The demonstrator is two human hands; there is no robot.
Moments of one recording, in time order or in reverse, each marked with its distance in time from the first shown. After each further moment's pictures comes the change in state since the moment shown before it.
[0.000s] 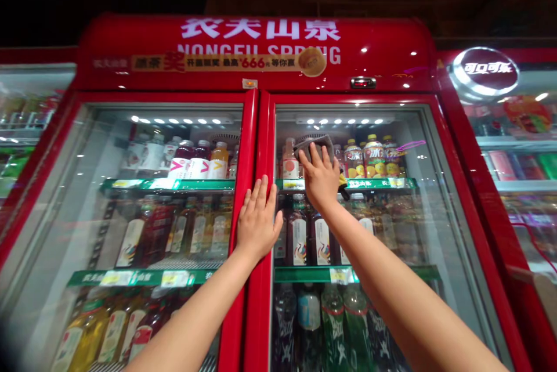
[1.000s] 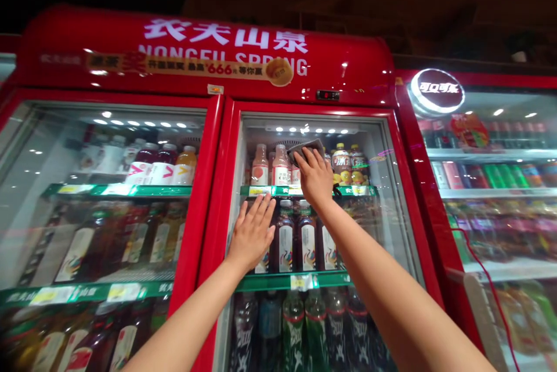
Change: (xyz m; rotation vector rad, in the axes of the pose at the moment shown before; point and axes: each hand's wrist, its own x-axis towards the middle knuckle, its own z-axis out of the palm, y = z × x) left_hand 0.014 0.067 0.038 0.130 -0.078 0.183; right_hand 0.015 0.096 -0.036 -0.033 -0.077 0.010
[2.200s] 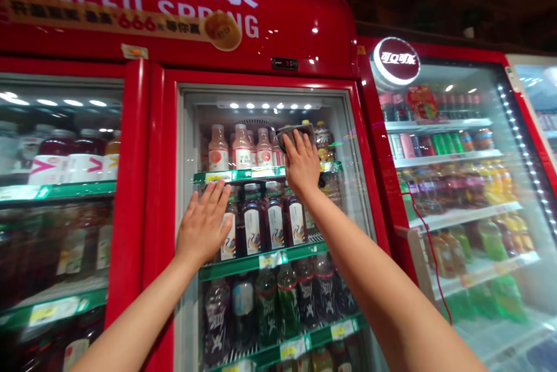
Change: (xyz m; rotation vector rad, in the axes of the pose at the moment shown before) left_hand 0.005 -0.002 0.005 -0.130 0.005 0.006; right_hand -0.028 0.060 -0.017 -0.122 -0.057 0.147
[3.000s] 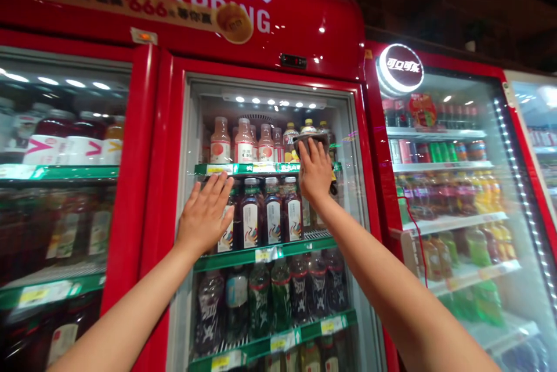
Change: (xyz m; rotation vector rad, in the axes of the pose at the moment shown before) left_hand 0.001 0.003 -0.002 -0.030 -0.020 -0.022; right_hand -0.028 0.029 -0.002 -0.008 0.038 -0.011
